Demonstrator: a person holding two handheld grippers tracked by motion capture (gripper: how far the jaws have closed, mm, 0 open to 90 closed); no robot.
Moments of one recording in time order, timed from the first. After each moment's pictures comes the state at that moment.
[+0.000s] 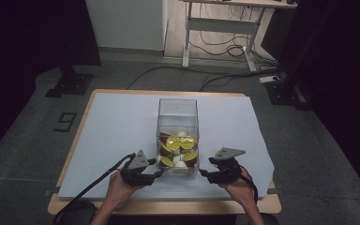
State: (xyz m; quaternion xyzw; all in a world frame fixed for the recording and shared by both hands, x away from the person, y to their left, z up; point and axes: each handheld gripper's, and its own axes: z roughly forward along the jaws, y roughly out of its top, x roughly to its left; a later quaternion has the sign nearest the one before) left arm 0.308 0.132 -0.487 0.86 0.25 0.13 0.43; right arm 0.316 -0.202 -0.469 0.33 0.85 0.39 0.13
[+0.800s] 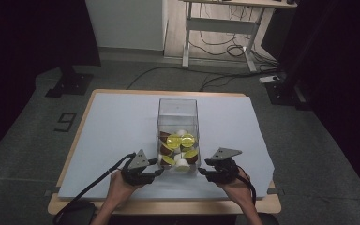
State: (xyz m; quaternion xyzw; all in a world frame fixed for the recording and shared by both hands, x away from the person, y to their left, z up) left arm 0.311 0.132 -0.487 0.85 0.25 0.13 0.44; right arm 0.314 -0.192 -0.466 0.32 0.85 0.38 0.14
